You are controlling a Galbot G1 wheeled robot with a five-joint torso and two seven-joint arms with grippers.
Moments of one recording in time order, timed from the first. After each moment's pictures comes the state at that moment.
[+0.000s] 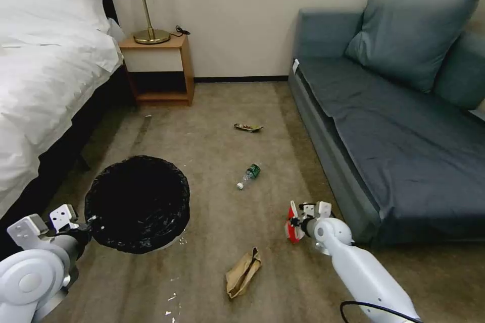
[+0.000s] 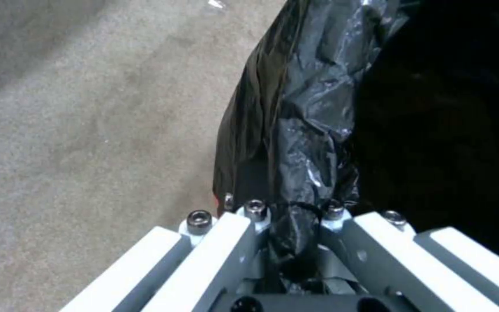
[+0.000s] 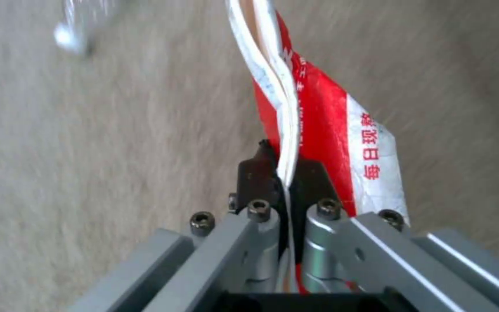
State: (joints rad) left arm 1.51 -1.11 -0.89 -2.23 -1.35 0.69 -0.79; right arm -0.89 1.16 0.18 1.29 0.98 -0.54 0.23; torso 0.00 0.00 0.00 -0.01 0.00
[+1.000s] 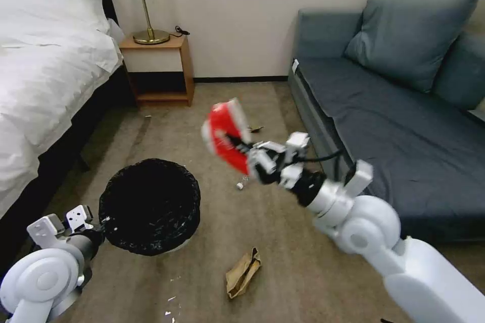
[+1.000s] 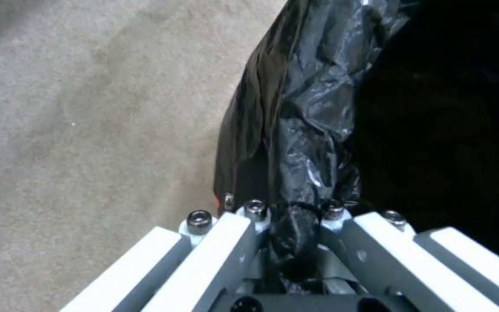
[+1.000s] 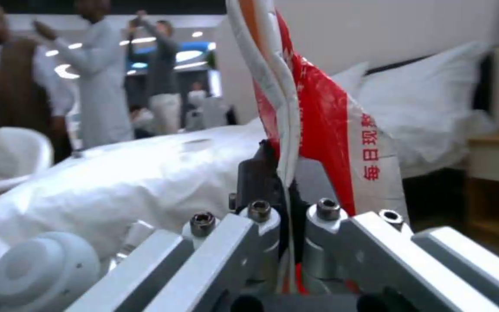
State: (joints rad) left arm 1.49 -1.12 -0.81 -2.21 -1.32 0.68 -0.77; right arm -0.79 0.90 -0.10 2.17 0.97 -0.10 -0.29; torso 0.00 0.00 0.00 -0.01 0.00
